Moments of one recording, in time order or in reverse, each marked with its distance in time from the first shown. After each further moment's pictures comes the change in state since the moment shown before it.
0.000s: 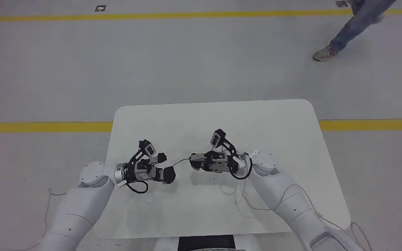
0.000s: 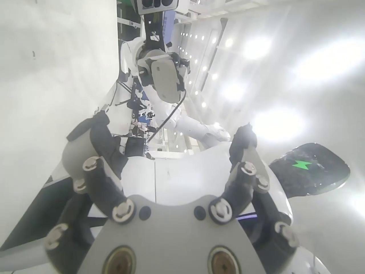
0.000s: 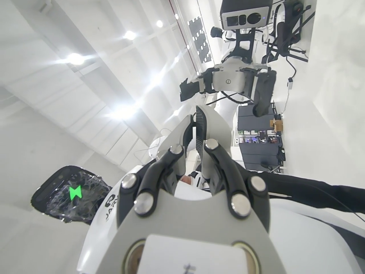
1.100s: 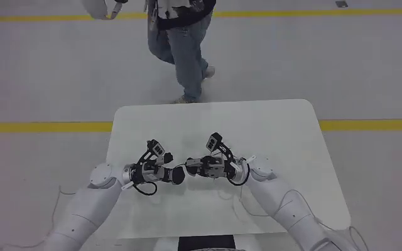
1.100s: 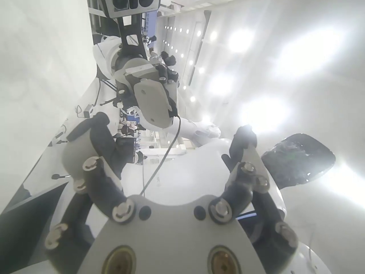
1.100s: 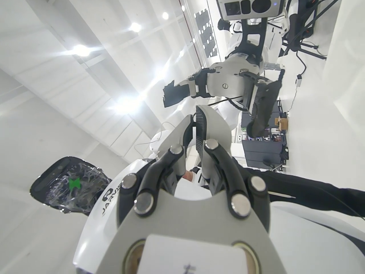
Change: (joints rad) left arm -0.003 0.009 0.091 -0.058 -0.095 -0.039 0.062; right arm -0.049 0.003 -0.009 -0.078 -0.001 -0.012 -0.020
